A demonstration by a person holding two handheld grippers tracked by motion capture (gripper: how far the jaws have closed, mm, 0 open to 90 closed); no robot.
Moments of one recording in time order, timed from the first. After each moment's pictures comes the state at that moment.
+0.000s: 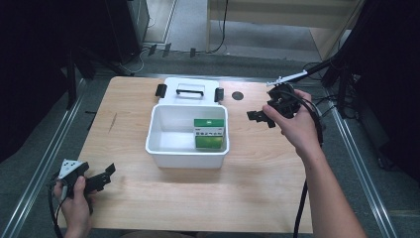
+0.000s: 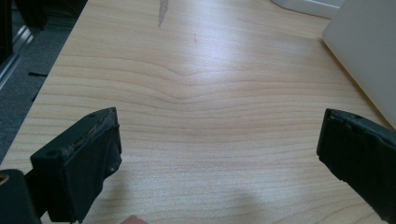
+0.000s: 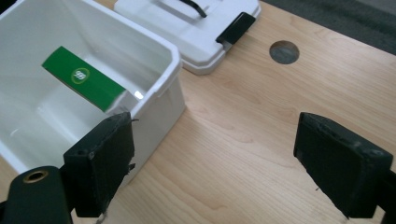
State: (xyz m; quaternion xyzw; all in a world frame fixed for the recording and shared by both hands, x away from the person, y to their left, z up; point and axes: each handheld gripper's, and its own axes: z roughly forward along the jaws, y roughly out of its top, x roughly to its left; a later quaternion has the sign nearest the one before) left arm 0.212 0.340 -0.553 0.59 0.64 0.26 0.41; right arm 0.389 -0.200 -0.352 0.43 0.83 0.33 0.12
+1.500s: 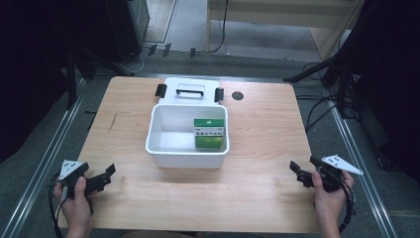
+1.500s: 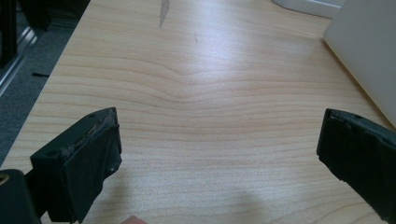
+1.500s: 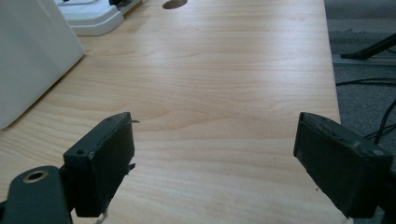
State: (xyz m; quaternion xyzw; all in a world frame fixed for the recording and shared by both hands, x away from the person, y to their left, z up) left arm 0.211 0.338 -0.553 0.59 0.64 0.27 0.41; right arm 0.268 -0.350 -0.521 0.53 0.68 0.46 0.23
